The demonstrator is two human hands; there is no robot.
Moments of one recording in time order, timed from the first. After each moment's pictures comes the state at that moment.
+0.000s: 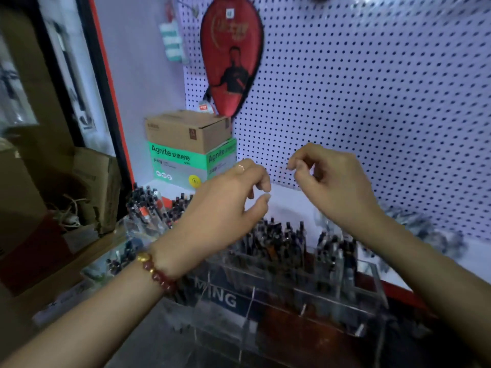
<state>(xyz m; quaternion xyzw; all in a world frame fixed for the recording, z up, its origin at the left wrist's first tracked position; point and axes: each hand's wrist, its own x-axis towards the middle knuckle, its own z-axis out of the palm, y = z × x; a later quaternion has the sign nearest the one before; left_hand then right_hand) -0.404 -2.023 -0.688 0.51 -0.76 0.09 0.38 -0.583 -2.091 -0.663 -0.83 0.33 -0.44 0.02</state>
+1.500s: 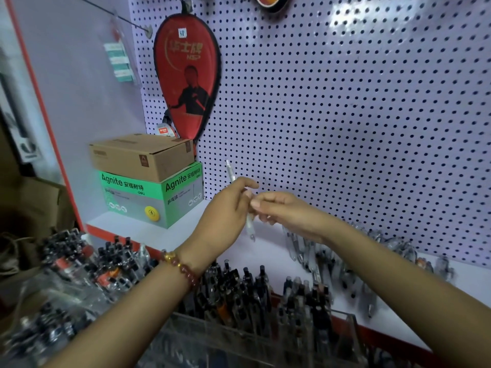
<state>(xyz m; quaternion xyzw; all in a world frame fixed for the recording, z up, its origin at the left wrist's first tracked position) -0.447 -2.154 -0.711 0.53 -0.69 -0.12 0.48 -0.601 -2.214 -0.699 -0.82 0.28 -0.25 0.44</state>
